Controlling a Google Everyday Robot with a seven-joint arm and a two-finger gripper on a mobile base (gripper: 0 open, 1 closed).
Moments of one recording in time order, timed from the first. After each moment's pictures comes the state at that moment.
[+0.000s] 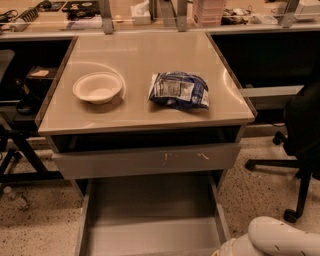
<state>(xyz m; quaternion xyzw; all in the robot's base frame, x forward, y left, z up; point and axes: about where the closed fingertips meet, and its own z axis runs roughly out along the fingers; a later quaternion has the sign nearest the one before) 0.279 -0.148 0.433 -0.48 0.83 0.28 0.10</state>
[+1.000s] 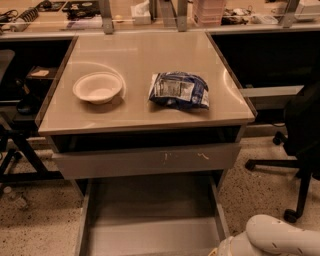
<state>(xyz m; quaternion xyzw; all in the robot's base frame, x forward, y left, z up) 0.286 -0.145 0.429 -0.48 0.82 0.28 0.10</state>
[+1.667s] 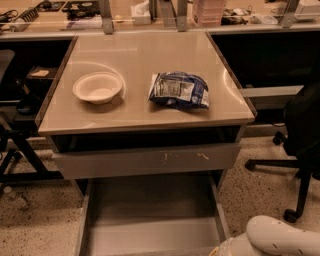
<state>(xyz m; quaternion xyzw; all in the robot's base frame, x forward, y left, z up) 0.286 -0.145 0.429 -0.48 0.82 0.28 0.10</state>
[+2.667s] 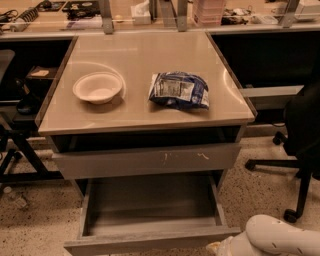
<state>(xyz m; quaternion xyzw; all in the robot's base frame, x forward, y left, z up) 0.285 -0.145 0.429 -0.48 0.82 0.28 0.10</state>
